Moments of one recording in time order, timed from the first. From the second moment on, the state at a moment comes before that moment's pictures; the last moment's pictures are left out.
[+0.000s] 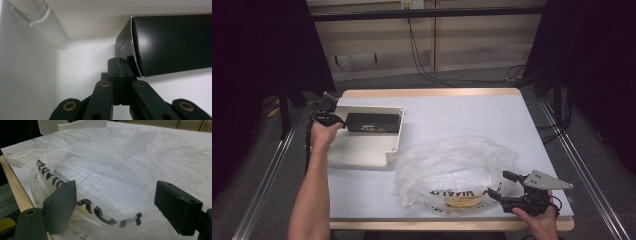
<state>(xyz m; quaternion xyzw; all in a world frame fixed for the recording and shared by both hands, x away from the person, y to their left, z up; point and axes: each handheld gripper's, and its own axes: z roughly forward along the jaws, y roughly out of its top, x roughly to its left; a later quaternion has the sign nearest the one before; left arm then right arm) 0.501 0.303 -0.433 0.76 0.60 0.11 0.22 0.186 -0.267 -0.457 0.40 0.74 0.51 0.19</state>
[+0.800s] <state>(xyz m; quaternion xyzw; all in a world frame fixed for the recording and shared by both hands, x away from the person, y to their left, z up) 0.504 0.304 -0.443 0.76 0.60 0.12 0.22 0.186 -0.267 -0.457 0.39 0.74 0.52 0.19</state>
